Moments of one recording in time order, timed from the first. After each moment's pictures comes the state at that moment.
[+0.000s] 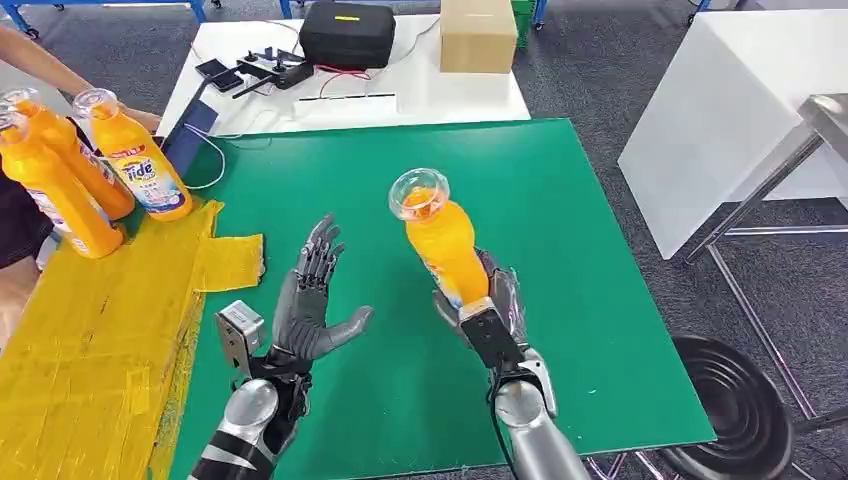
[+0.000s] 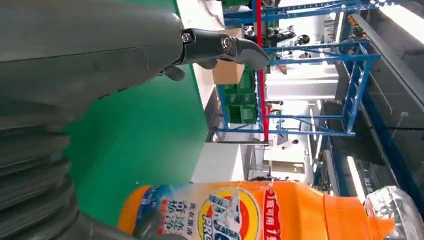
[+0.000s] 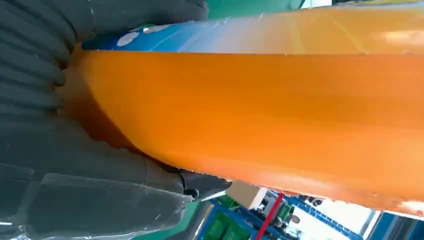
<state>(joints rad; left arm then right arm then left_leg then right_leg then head) -0.19 -0.19 -0.31 -1.29 -0.15 0.00 -0.51 -0.18 0.22 0.22 -1.20 0.38 -0.23 -0.47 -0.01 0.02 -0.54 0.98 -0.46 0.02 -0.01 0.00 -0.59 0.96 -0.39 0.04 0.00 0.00</state>
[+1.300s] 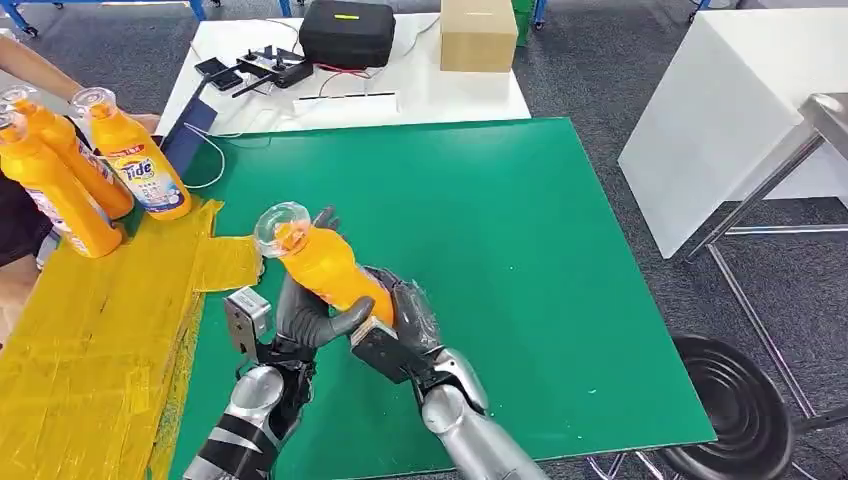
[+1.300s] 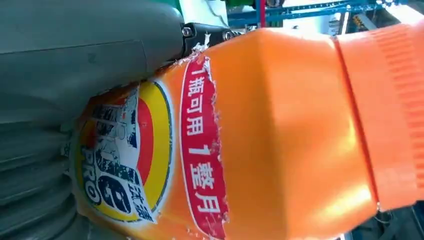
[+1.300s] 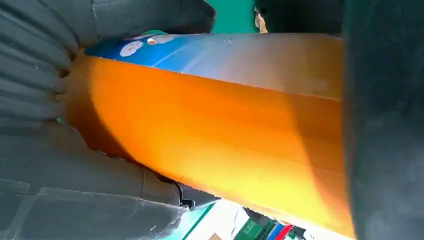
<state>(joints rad) -0.25 -0.20 -0.31 -1.20 -0.14 0.02 -0.53 -0.32 0.31 0.50 -0.89 0.45 -0.24 -0.45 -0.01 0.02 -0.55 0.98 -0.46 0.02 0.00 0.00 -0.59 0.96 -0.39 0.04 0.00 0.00</state>
